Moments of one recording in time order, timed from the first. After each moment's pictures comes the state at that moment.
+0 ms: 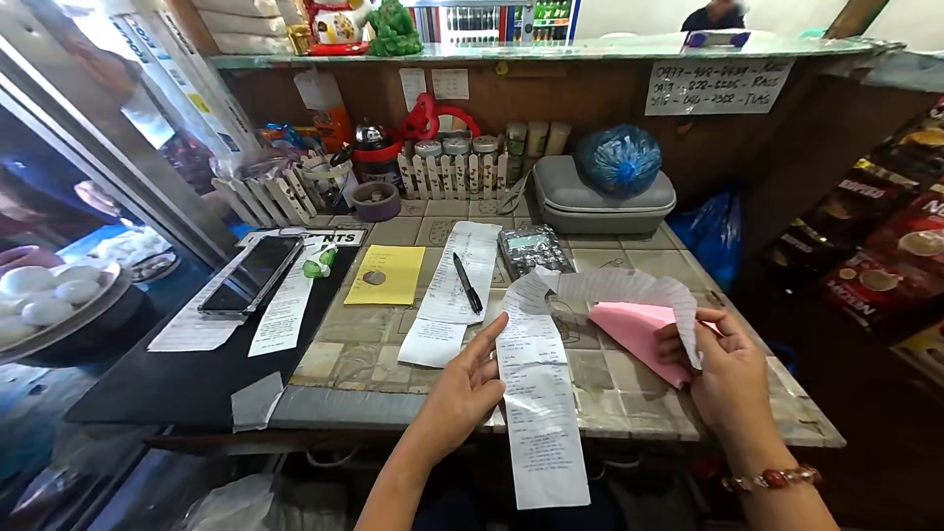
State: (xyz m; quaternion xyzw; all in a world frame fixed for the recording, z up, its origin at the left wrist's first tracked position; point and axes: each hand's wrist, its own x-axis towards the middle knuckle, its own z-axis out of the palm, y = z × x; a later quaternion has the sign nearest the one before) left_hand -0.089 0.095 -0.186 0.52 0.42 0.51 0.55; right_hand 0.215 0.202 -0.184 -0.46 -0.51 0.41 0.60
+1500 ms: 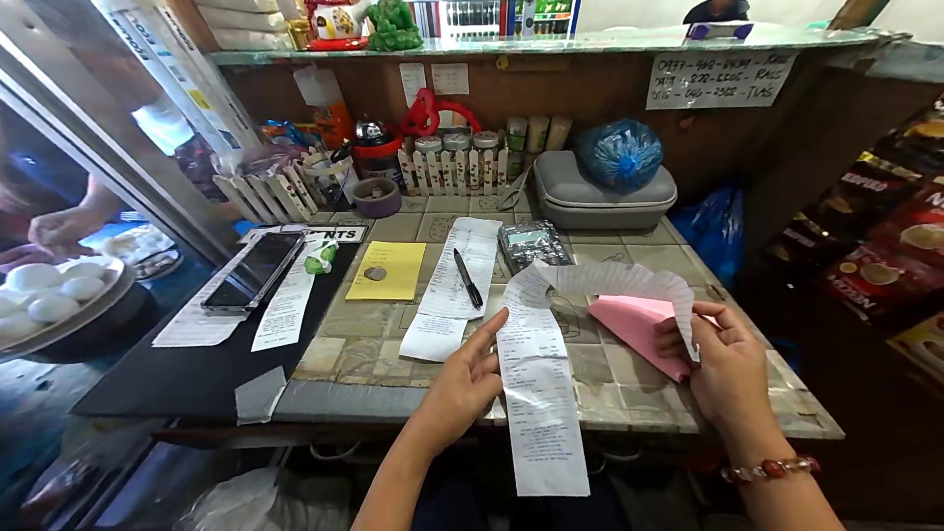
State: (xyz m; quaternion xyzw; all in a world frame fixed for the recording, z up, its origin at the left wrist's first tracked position) left_hand -0.088 0.094 -0.181 0.51 0.43 0.50 0.55; right_hand 0.215 0.202 -0.182 -0.47 -0.51 0.40 0.60
